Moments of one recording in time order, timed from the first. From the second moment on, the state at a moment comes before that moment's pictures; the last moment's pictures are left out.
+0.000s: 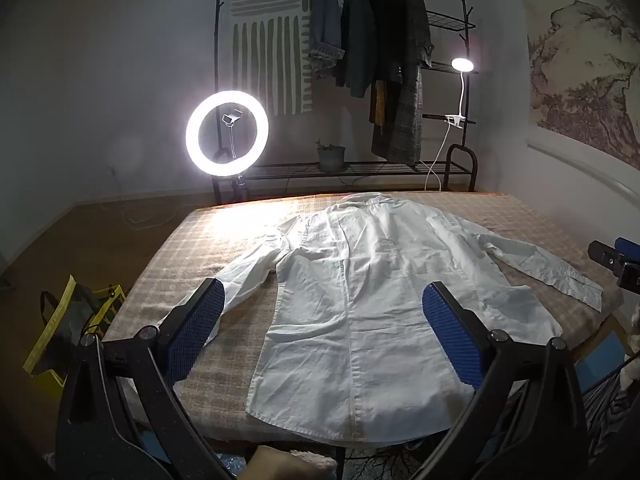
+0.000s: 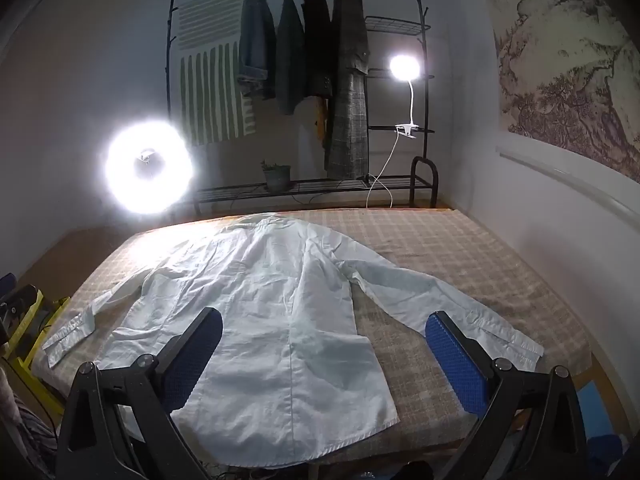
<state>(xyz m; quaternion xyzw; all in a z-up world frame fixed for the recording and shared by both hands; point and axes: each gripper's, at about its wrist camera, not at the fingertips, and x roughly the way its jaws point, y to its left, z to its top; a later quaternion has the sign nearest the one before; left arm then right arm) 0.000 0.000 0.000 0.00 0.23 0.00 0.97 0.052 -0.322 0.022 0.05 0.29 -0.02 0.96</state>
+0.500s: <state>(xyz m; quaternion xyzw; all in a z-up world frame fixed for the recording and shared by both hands) 0.000 0.000 0.000 0.00 0.23 0.00 0.97 0.052 -0.318 0.022 0.07 0.29 -0.02 0.96</state>
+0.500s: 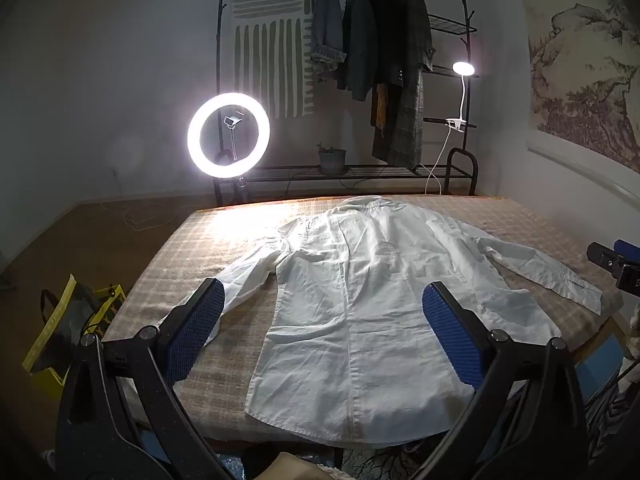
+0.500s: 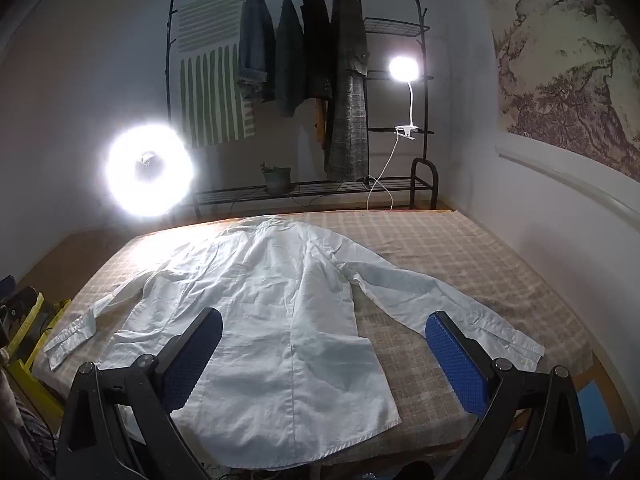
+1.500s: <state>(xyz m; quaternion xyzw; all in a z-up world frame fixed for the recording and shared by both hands) -0.007 -0.003 0.023 -0.01 0.20 0.00 0.98 0.049 -0.320 0.028 0.08 0.26 -0.02 0.96</state>
